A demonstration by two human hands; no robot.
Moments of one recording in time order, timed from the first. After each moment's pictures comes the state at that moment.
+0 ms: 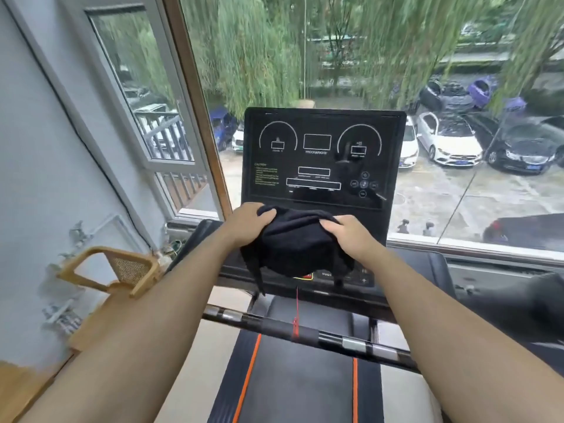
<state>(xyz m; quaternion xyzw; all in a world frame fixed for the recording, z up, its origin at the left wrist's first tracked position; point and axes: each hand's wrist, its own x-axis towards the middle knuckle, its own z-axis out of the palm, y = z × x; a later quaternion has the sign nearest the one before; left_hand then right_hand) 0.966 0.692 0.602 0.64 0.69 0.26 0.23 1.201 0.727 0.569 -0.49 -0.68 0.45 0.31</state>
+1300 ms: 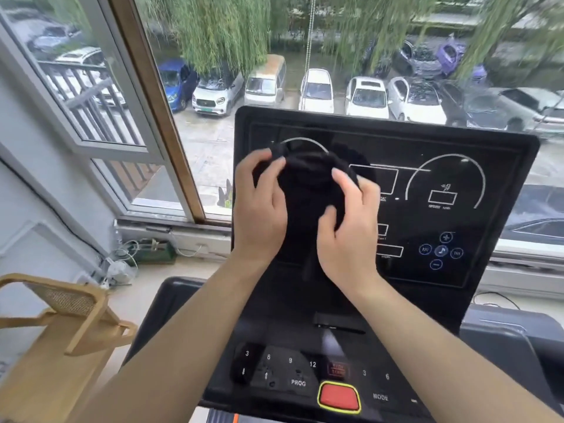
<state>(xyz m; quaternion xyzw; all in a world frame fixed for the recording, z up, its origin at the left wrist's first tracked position) 0.893 0.975 0.571 0.63 0.52 0.57 -0.10 1.029 0.950 0.575 -0.50 -0.67 0.06 0.54</state>
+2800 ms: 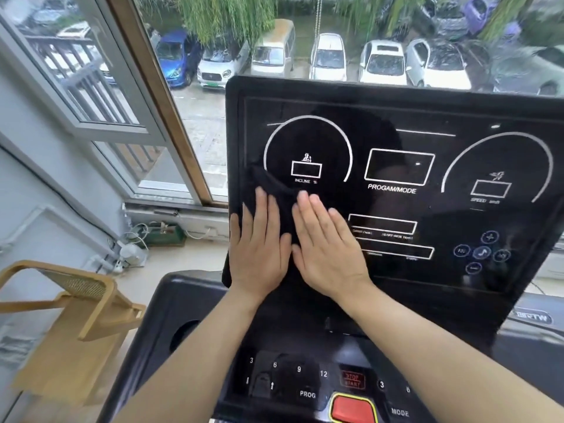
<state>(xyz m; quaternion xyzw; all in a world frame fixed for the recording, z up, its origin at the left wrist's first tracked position) 0.873 0.985 0.437 0.69 0.65 0.28 -0.14 1.028 1.002 0.454 -0.44 -0.84 -0.25 0.18</state>
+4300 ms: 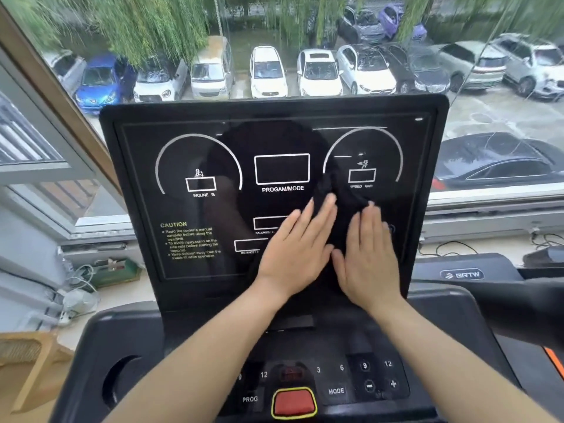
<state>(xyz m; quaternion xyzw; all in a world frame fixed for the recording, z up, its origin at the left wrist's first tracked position) 1.046 0.997 0.470 0.85 0.44 0.19 -0.21 1.210 0.972 0.444 -0.65 -0.72 -0.18 0.17</state>
